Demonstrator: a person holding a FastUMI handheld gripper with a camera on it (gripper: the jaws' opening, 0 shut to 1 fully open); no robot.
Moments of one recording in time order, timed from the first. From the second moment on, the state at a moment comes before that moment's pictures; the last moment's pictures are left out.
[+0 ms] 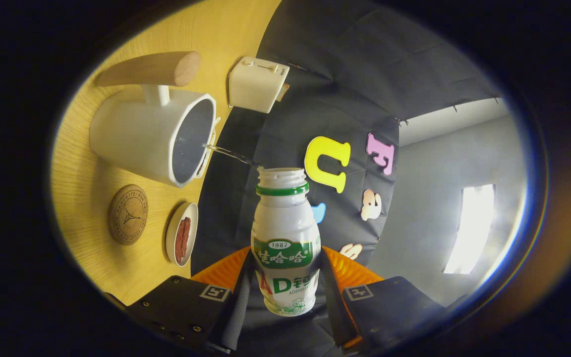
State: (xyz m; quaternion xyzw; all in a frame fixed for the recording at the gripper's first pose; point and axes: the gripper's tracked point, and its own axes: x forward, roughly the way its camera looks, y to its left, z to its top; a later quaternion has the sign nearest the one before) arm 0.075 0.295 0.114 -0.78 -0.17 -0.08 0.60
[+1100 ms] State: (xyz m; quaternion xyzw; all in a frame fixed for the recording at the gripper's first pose) arm 0.075 0.300 0.110 -0.81 -0.18 -0.07 0.55
